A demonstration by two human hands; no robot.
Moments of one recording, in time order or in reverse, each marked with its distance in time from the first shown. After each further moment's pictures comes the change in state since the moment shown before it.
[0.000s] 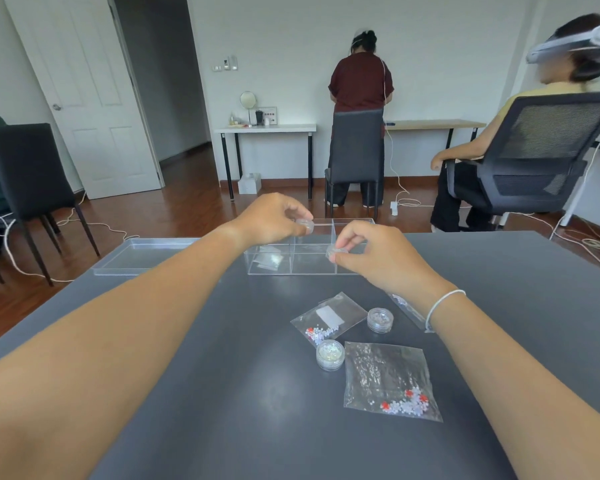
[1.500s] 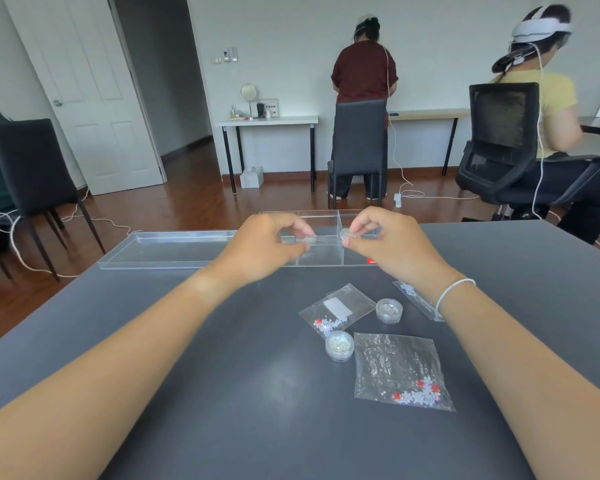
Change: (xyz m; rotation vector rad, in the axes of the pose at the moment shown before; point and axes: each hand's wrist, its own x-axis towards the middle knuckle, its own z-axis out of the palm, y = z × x) left_hand -0.066 0.000 0.011 -0.105 0.118 0.075; right_hand 0.004 0.008 0.002 0.077 0.087 0.032
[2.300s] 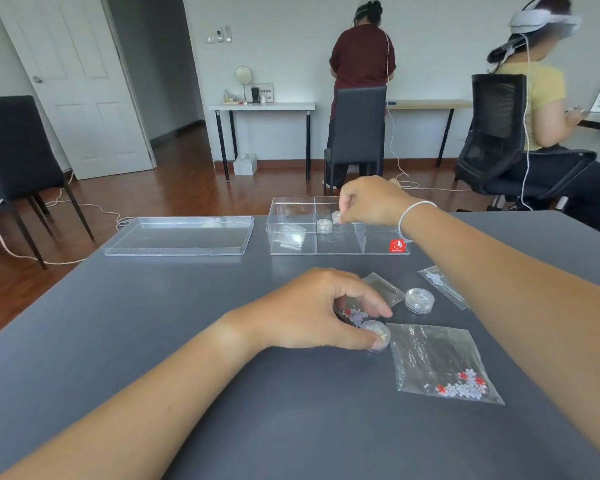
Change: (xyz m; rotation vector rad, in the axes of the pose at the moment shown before) left_hand -0.063 0.025 0.015 -0.201 -0.527 0.104; right_hand 0.075 -0.023 0.030 -0.606 -0.258 0.010
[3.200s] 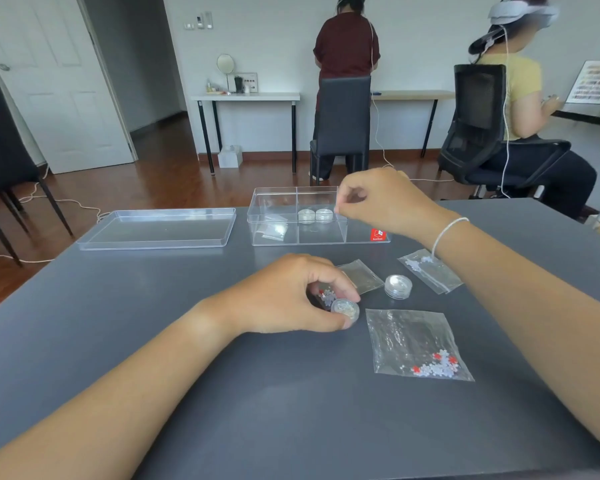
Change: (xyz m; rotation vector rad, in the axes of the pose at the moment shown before) left_hand 0.000 -0.004 -0.003 0.036 0.037 0.007; right_hand -0.053 0.009 -0.010 0.160 0.197 -0.120
